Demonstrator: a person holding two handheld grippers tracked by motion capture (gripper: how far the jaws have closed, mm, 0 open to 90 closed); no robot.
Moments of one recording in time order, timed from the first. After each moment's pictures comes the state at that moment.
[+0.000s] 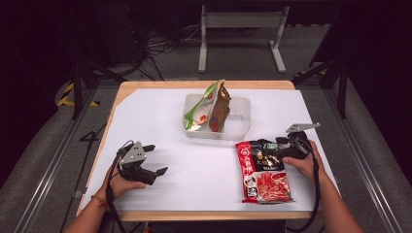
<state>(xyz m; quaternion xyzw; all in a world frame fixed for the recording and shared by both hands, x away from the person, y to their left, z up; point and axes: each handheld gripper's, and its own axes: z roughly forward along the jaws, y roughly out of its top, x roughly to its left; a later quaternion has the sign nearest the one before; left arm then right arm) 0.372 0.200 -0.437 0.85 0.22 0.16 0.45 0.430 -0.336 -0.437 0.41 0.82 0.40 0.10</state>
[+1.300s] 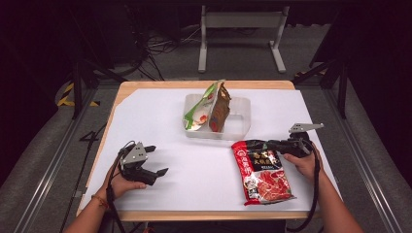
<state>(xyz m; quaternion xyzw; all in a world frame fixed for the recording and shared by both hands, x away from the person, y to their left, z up) 0.374 0.199 -0.440 0.86 0.22 0.15 0.44 0.425 -0.340 -0.432 0.39 0.81 0.44 0.09</state>
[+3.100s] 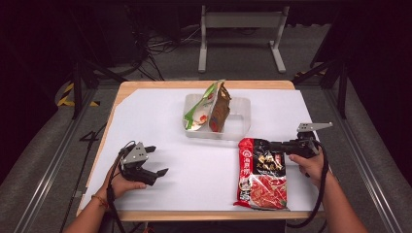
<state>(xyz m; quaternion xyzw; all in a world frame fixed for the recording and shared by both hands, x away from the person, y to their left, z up) 0.374 0.198 -0.441 0.86 0.22 0.15 0.44 0.413 -0.348 -0.412 0.36 0.79 0.50 0.03</state>
